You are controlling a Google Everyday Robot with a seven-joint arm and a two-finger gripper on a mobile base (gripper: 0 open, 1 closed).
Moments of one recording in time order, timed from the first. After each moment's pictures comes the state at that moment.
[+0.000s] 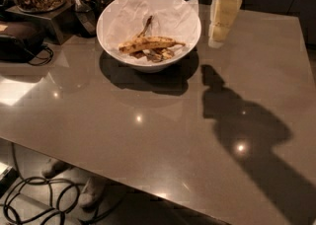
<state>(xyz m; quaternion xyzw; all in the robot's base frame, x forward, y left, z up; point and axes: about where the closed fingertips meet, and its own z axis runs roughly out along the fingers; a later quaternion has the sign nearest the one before) 0.607 -0.140 1.010 -0.66 0.72 -0.07 0.18</state>
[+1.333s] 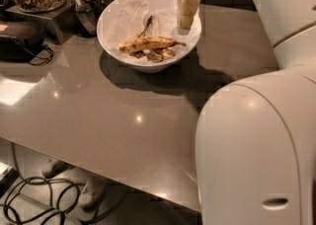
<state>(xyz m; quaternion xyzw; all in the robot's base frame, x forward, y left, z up) 0.699 -0.075 0.988 -0.71 0.68 -0.04 0.20</state>
